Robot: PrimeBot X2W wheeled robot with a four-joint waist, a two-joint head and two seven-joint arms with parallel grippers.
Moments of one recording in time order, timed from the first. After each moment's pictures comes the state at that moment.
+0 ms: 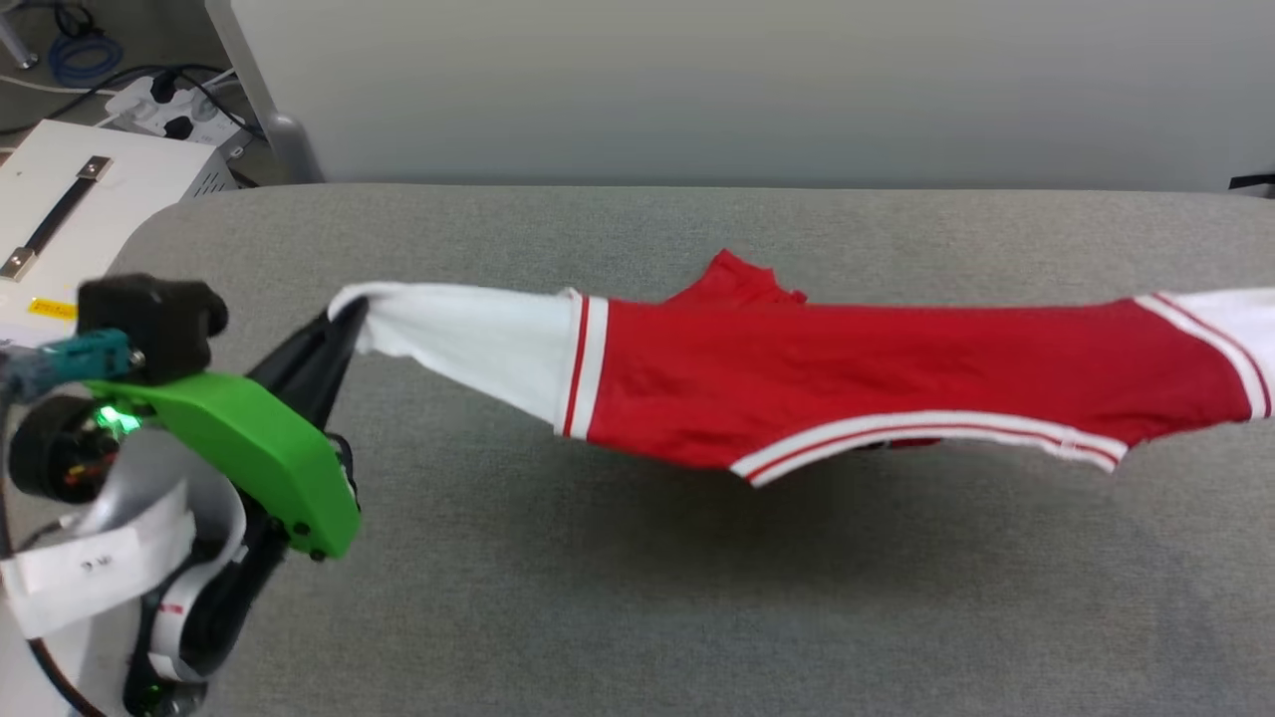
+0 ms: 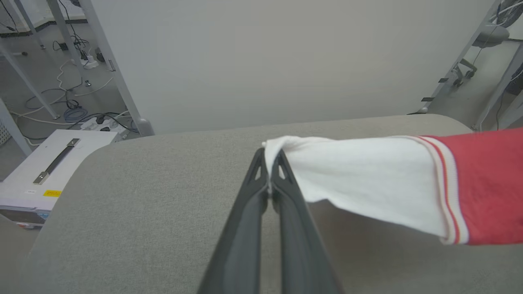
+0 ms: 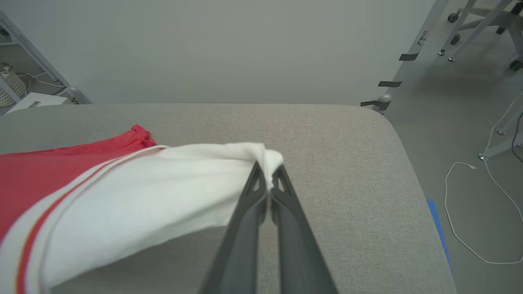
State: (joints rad) left arm -0.20 0.46 -0.14 -0.44 -0.58 0.13 0.60; right arm -0.18 -0.55 -0.31 -0.21 0.64 0.13 0.81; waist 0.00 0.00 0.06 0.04
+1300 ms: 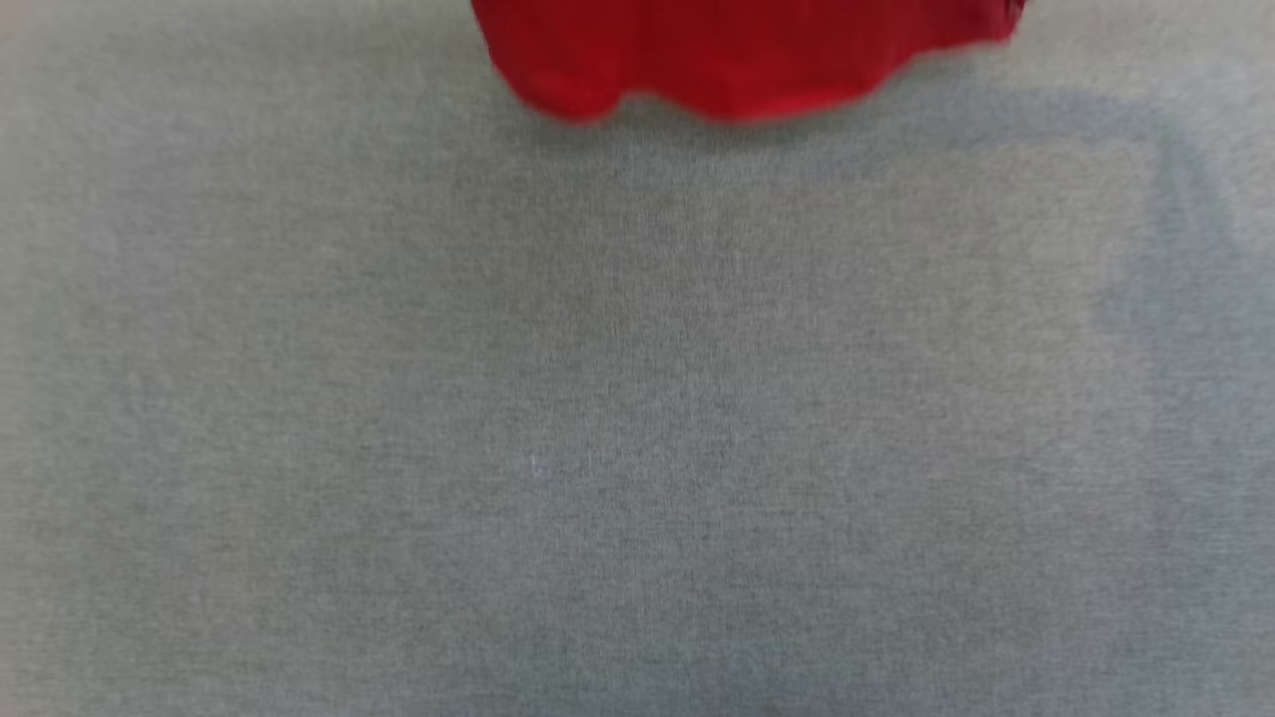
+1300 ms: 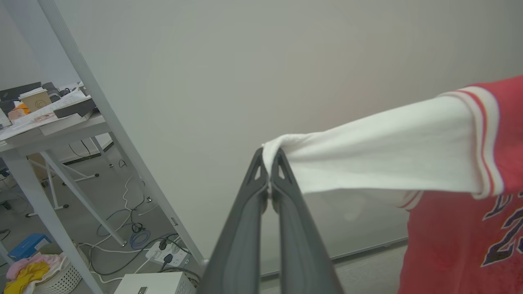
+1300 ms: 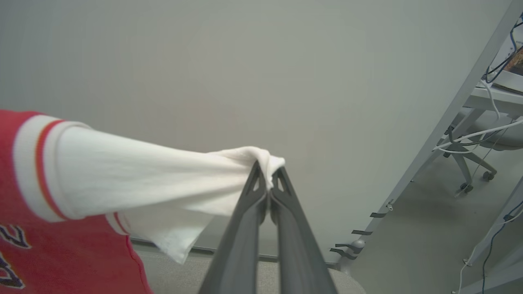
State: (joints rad) left arm -1.31 0.59 -0.17 0.06 -0.53 -0.08 0.59; right arm -1.26 -0.66 -0.04 0.17 0.51 0.13 0.67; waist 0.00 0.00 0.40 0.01
